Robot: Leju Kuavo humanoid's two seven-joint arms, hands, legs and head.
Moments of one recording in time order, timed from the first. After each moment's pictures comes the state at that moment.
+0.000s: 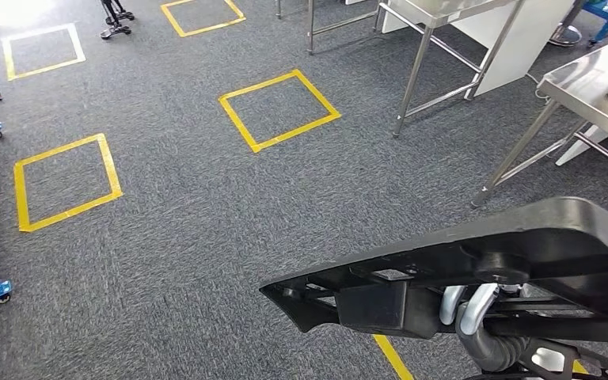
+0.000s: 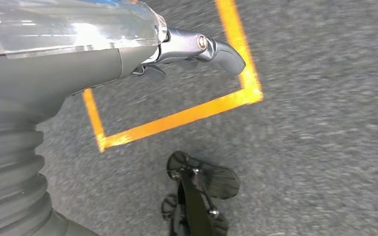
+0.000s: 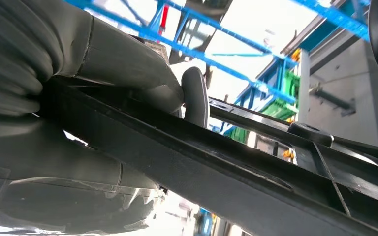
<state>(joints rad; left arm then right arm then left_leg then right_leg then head) -0.08 0.00 1.34 -0.25 -0.96 0.08 -0.23 -0.07 -0.21 0.25 -1.98 -0.18 0.43 -0.69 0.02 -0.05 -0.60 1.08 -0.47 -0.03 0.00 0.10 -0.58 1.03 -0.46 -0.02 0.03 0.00</state>
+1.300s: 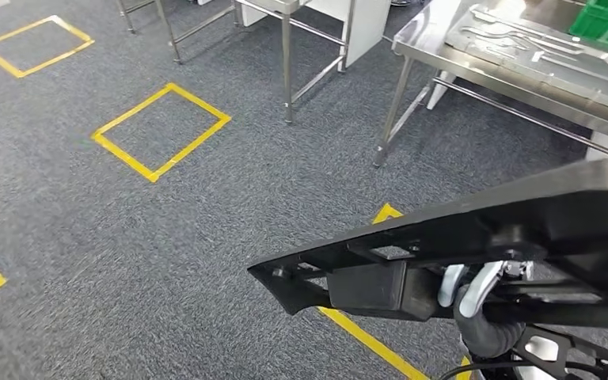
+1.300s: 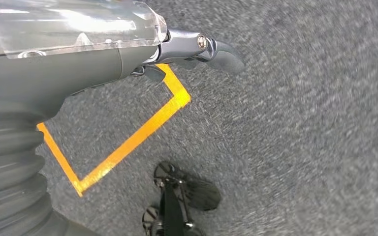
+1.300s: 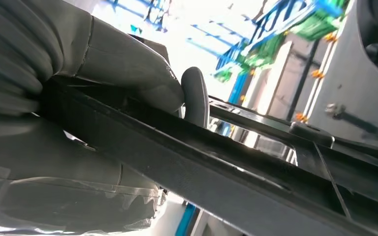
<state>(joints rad) -0.08 0.04 1.36 -0.24 -0.92 0.05 -0.24 -0.14 -0.14 0.26 -1.97 -0.18 0.42 -0.65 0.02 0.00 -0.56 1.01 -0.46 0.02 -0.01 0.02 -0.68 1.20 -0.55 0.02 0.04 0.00</state>
